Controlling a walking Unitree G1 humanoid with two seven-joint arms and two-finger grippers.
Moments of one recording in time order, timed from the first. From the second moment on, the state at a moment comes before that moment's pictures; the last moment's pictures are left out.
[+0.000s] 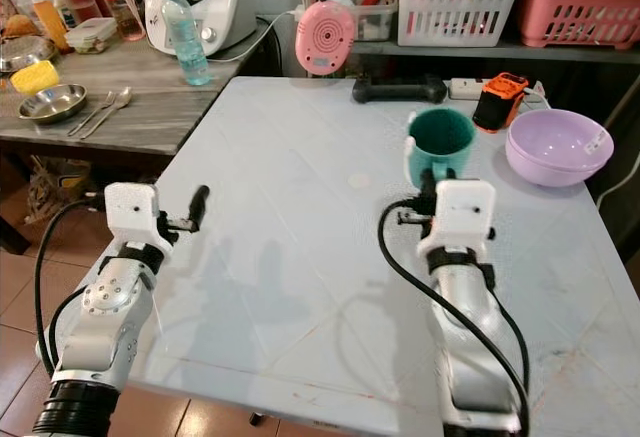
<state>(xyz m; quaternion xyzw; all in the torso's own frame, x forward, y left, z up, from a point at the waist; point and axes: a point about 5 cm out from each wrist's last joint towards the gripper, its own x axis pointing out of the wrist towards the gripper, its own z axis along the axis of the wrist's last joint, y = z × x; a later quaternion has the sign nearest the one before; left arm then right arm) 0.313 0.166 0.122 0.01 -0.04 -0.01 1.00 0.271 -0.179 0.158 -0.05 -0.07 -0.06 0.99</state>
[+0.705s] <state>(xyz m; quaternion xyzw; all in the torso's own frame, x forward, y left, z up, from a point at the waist) 0.313 0.153 0.108 0.01 -0.01 -0.02 1.00 0.267 -0.177 0.151 -0.05 -0.04 -0.06 1.00</state>
